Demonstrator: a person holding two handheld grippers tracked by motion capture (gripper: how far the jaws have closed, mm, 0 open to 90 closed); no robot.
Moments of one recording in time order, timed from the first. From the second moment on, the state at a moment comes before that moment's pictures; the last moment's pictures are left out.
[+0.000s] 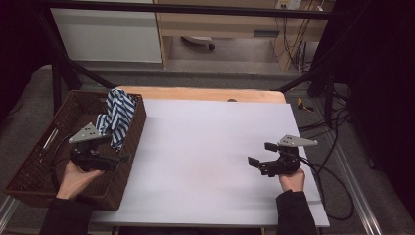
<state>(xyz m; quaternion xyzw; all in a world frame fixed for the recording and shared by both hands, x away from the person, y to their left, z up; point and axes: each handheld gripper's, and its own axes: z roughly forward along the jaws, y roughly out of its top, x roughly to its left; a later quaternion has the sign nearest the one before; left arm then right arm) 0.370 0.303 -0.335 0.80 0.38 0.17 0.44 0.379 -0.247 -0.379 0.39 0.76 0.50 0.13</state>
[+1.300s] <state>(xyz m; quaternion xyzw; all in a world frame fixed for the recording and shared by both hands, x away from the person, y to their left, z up) 0.371 0.310 -0.297 0.80 0.37 0.20 0.42 0.380 -0.248 -0.380 0.39 0.76 0.50 0.13</state>
